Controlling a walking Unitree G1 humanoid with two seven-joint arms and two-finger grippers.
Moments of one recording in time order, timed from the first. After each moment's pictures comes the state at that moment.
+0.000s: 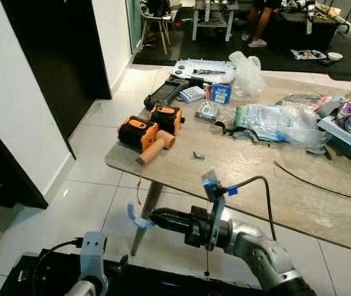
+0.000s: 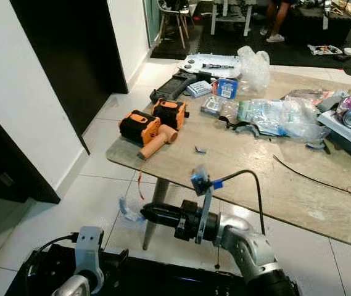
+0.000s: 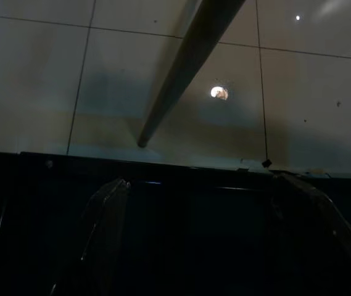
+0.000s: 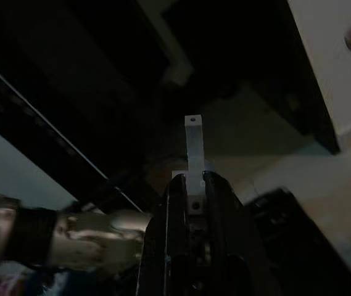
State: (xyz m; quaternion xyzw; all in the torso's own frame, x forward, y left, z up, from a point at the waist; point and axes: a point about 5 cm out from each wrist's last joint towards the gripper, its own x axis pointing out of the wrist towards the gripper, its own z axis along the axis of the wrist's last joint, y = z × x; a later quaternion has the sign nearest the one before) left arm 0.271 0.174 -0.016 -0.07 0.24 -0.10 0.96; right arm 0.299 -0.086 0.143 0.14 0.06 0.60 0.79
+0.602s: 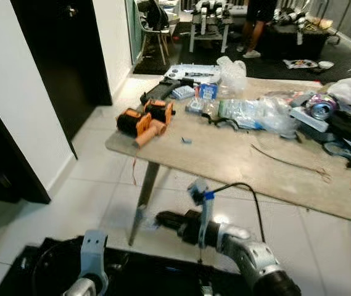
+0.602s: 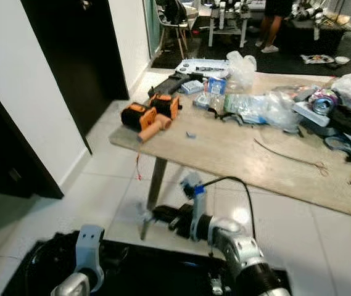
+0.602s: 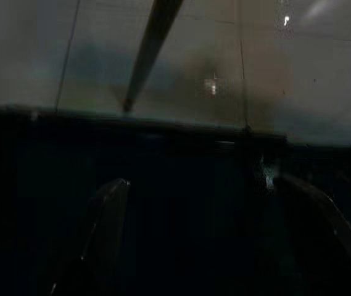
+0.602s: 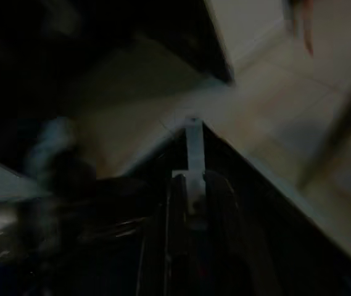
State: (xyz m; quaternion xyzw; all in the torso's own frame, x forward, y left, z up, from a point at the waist) left arm 0.267 0.178 -0.021 -0.07 0.25 -0.10 0.96; right arm 0.331 -0.083 0.101 0.08 0.13 0.43 0.89
